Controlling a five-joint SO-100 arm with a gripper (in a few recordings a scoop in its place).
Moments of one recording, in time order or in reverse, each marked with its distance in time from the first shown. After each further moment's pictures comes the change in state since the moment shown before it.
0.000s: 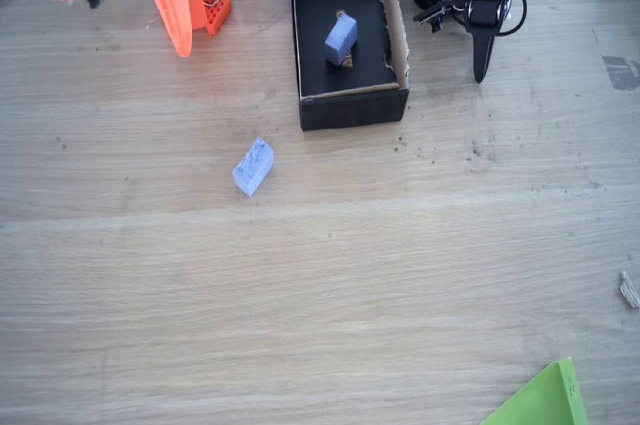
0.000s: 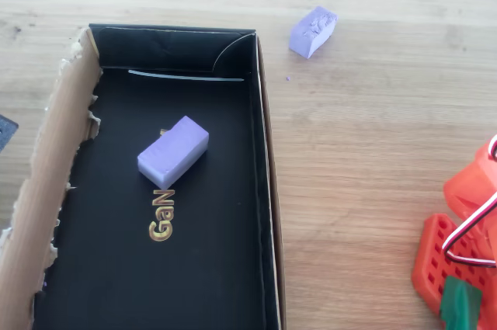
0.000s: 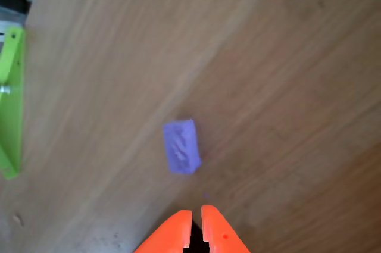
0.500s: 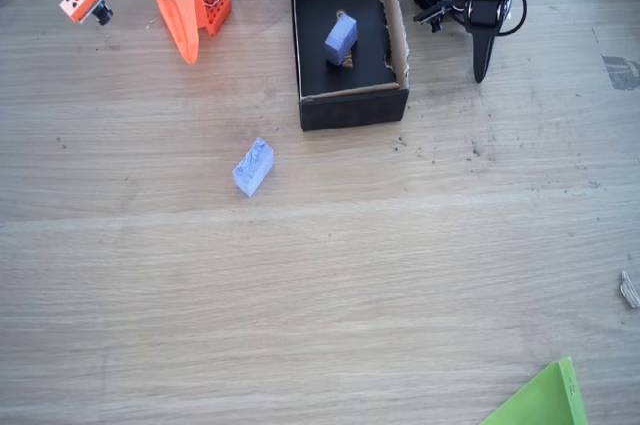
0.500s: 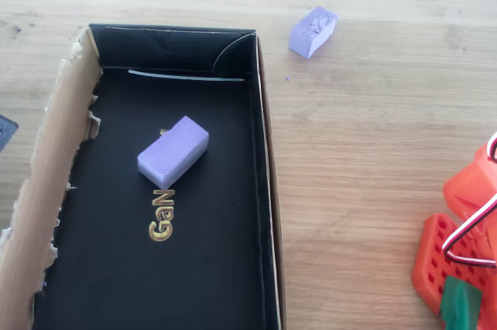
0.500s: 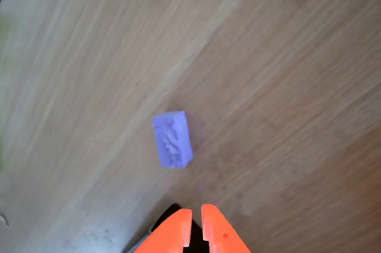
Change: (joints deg) arm -1.9 -4.4 -2.7 1.9 -2.1
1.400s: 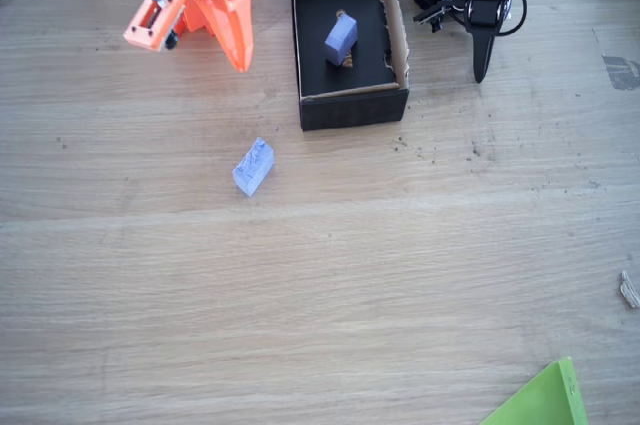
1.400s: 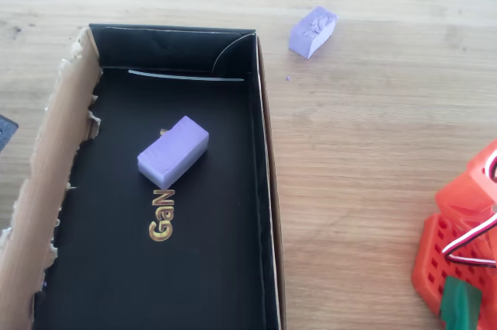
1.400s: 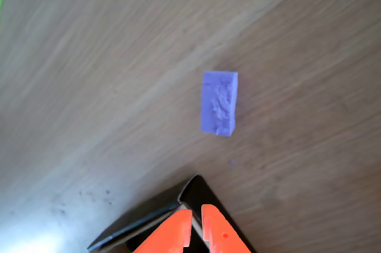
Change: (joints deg) arm -12.6 -18.0 -15.5 -0.8 -0.4
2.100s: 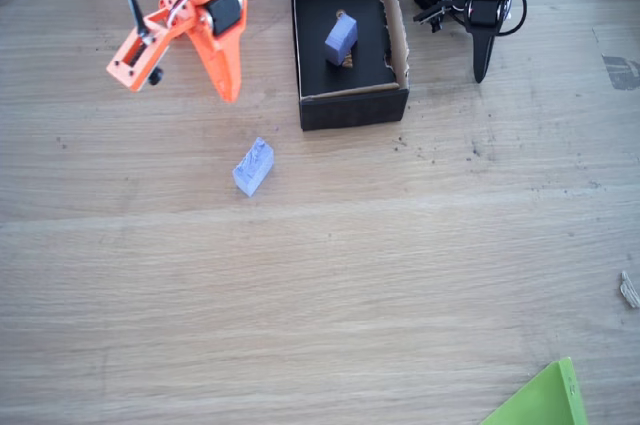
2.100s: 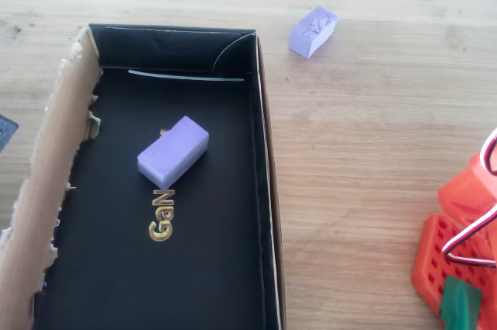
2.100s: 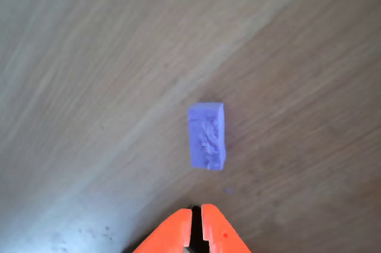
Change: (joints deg) arm 5.7 -6.2 -4.0 0.0 0.9
